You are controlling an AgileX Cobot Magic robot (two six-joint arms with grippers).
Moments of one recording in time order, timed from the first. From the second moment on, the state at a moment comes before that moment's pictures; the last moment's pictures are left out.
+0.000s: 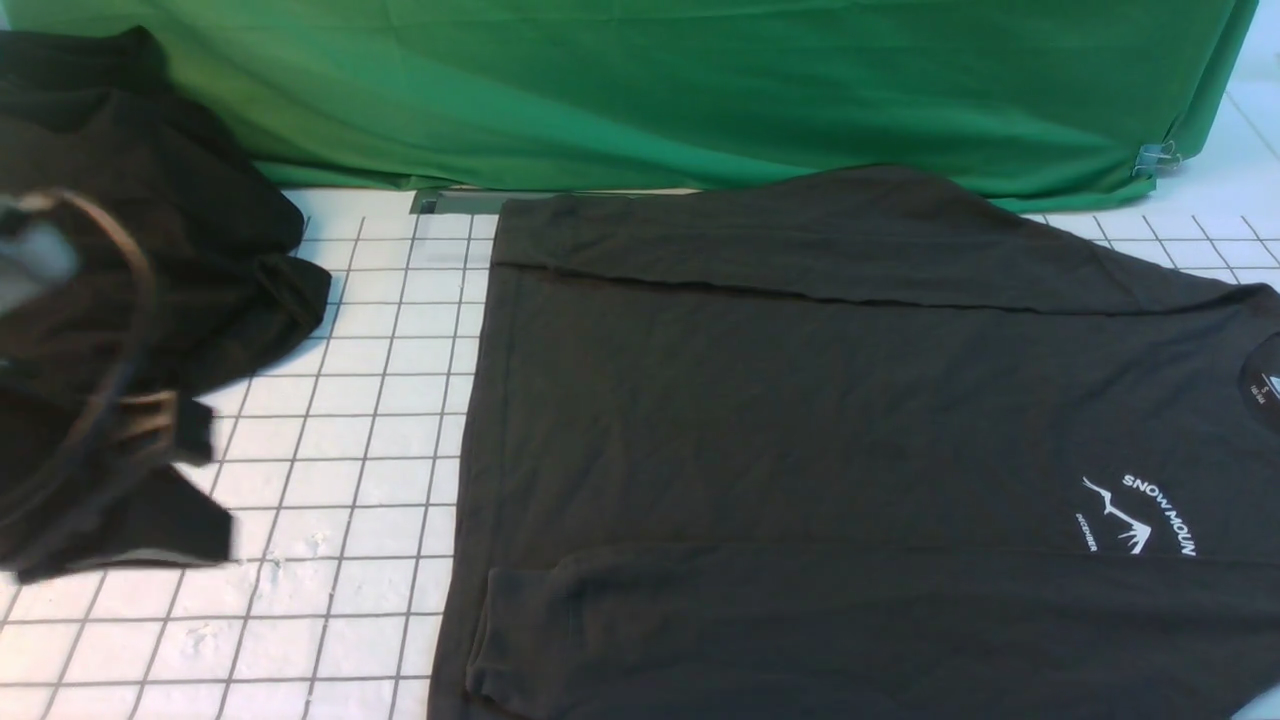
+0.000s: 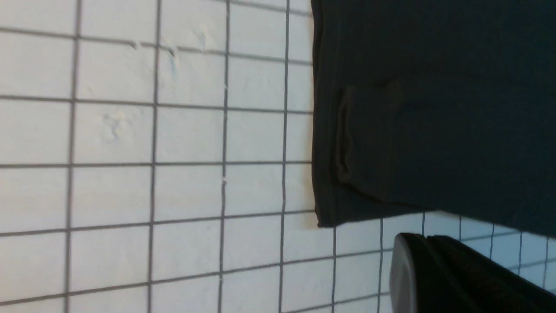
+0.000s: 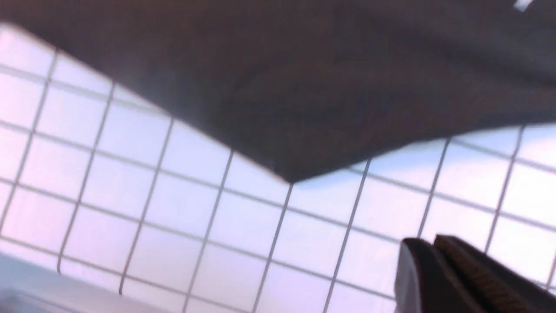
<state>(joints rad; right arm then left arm) 0.11 0.78 -0.73 0.15 1.17 -0.19 0.03 1.10 -0.91 -0.43 1.11 0.03</state>
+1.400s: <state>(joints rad) 0.11 0.81 -0.73 0.16 1.14 -0.20 -0.43 1.94 -1.27 -0.19 0.95 -0.13</state>
